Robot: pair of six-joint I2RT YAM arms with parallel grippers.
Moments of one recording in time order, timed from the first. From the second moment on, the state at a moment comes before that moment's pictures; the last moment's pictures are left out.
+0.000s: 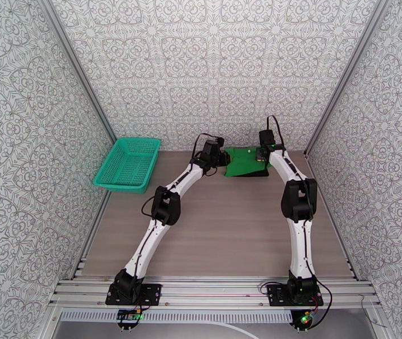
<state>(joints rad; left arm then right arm) -0.48 2.76 2.61 -0.29 0.32 -0.53 0.12 2.38 2.20 -0.67 0.32 0.19</state>
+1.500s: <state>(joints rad) -0.23 1.59 1.55 -0.06 0.23 -0.34 0.07 1.36 1.22 -0.25 0.34 0.19</state>
